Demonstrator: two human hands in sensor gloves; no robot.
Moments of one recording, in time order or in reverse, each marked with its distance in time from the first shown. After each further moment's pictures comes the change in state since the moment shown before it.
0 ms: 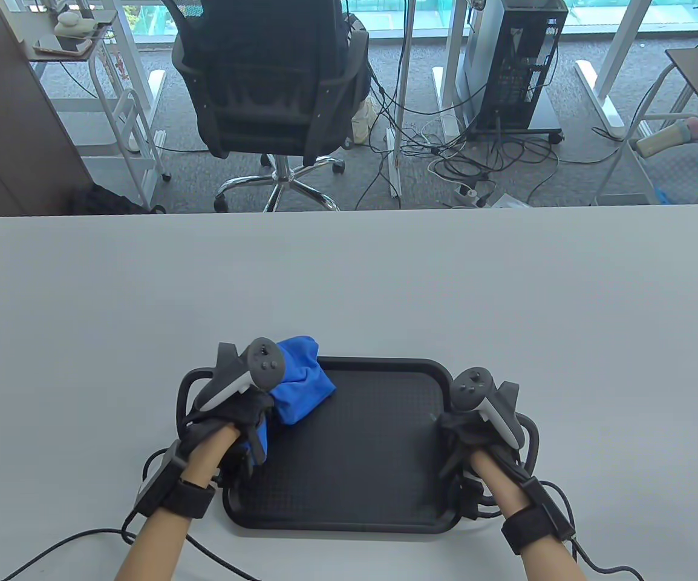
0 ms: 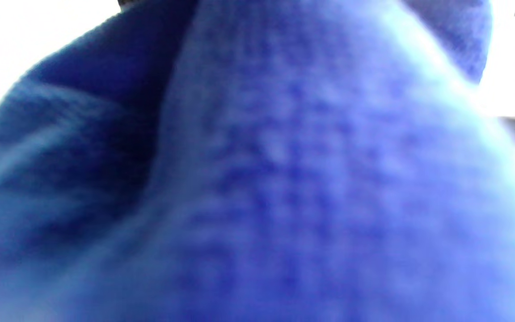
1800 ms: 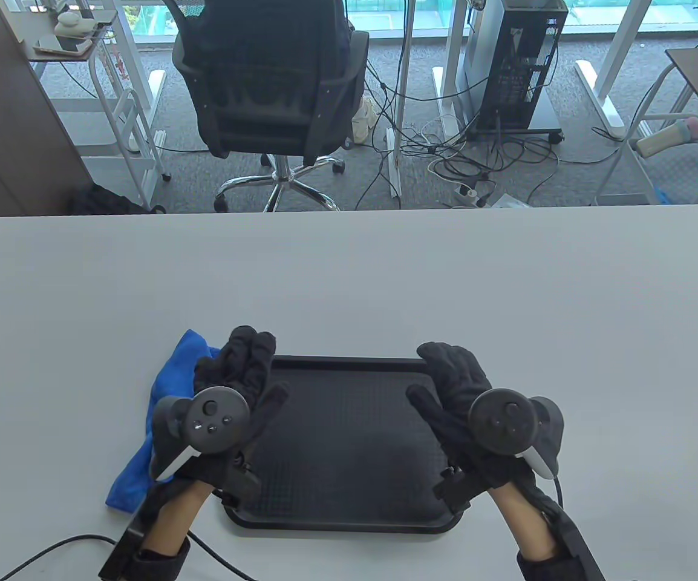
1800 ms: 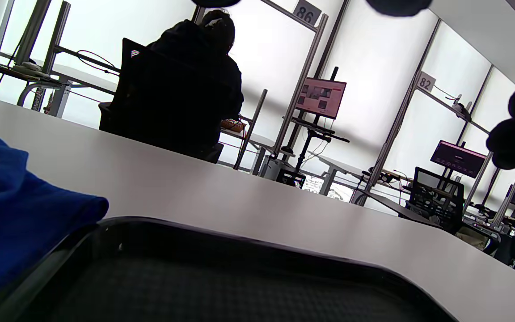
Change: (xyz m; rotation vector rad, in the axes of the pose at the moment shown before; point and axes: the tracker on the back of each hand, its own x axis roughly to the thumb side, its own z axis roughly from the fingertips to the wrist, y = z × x) left_hand 0.021 0.011 0.083 0.420 -0.297 0.143; right_hand 0.052 -0.073 0.111 -0.409 -0.735 -0.240
